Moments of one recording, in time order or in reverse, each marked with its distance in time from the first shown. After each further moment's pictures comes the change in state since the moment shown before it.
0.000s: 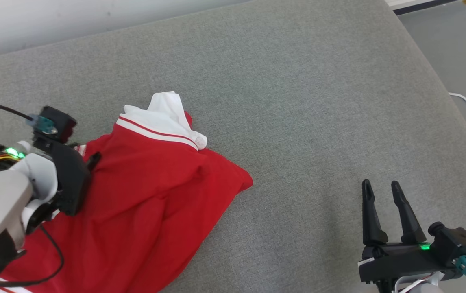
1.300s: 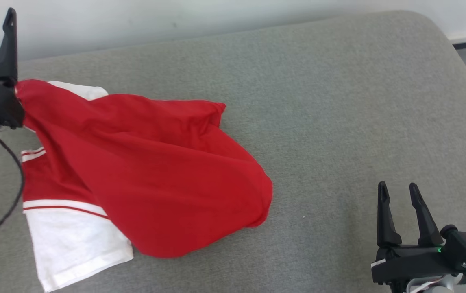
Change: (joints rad) left arm -0.061 0.000 0.411 0.023 0.200 0.123 -0.585; right arm 0.011 0.000 -0.078 -0.005 -0.097 0.000 0.000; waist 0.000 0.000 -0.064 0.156
